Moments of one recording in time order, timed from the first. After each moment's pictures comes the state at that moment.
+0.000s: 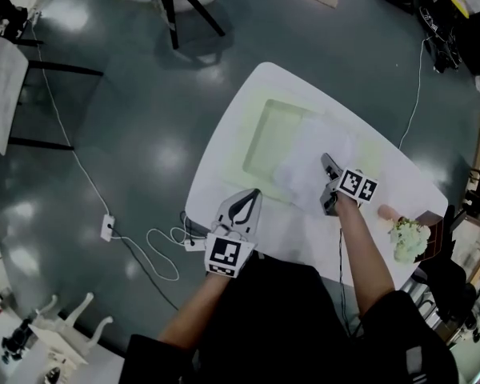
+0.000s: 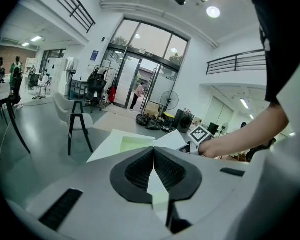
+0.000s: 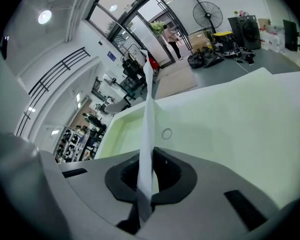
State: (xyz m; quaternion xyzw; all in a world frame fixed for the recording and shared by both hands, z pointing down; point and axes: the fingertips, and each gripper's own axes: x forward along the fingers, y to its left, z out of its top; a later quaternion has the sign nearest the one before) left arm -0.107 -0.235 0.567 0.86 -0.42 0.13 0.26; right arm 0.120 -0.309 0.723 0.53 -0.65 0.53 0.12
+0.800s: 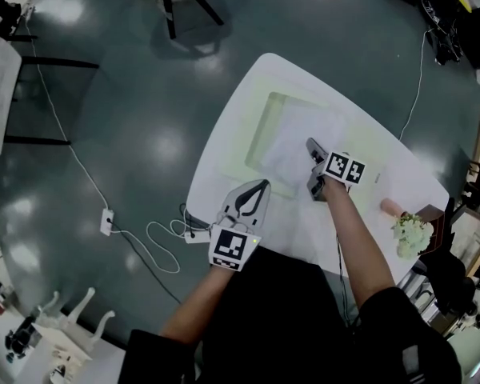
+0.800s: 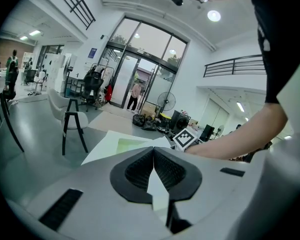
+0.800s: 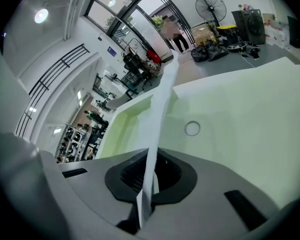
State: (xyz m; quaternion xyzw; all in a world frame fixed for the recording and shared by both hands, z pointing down) left arm -0.100 -0.251 0.565 0.87 -0.40 0.12 0.27; right arm 0.063 -0.334 0.742 0.51 -0.65 0.54 0.13
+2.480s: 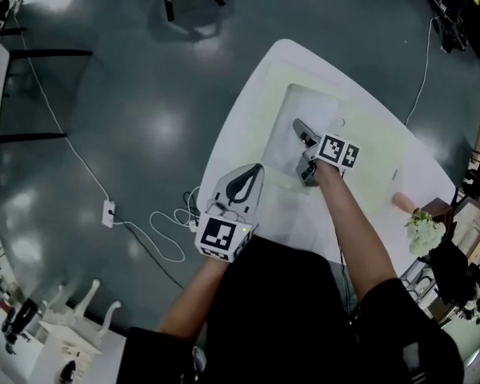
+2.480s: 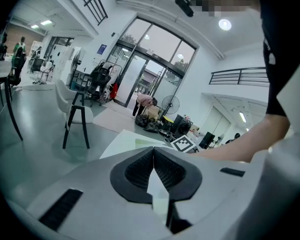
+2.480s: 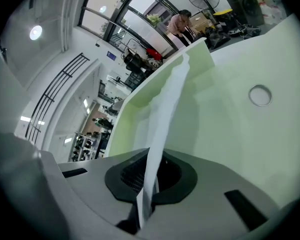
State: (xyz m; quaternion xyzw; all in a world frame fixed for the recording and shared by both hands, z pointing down) left arm -0.162 -0.288 0.592 0.85 -0.41 0.09 0.32; right arm -0.028 -0.368 0.768 0.47 -0.65 0.59 0.08
